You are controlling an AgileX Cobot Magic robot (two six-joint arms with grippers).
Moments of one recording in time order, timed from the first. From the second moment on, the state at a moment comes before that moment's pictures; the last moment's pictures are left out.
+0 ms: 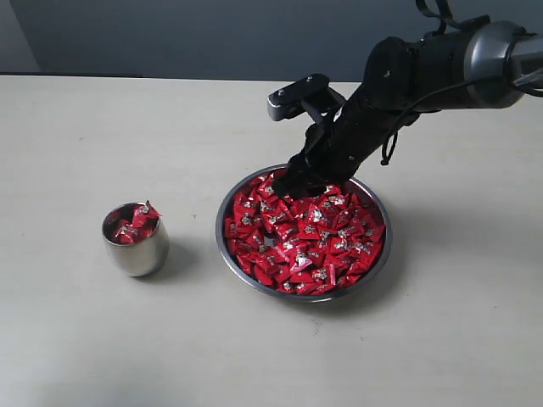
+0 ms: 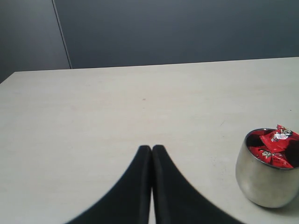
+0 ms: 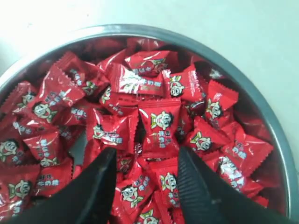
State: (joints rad) left arm 0.12 0.00 0.00 0.05 0.29 -0.02; right arm 0.63 1.94 -1.26 0.35 0.58 -0.49
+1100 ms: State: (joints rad) left arm 0.12 0.00 0.00 0.05 0.29 -0.02; right arm 0.63 2.13 -1.37 0.32 0.59 -0.49
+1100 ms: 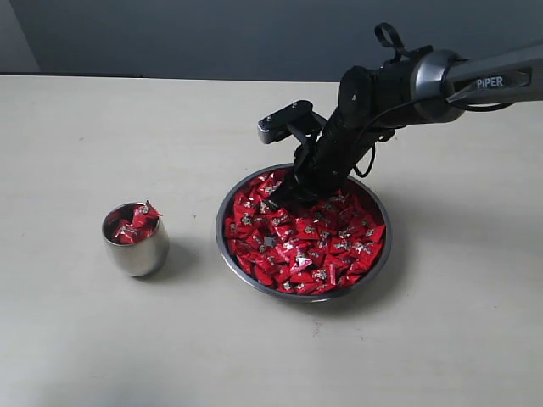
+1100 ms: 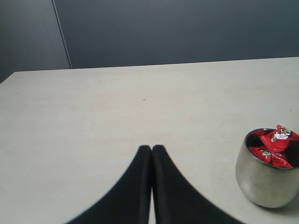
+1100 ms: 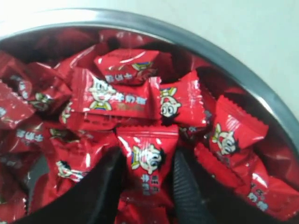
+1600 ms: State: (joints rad) left arm 0.12 0.00 0.00 0.05 0.29 -0.02; right arm 0.63 2.13 -1.37 0.31 0.58 -0.49
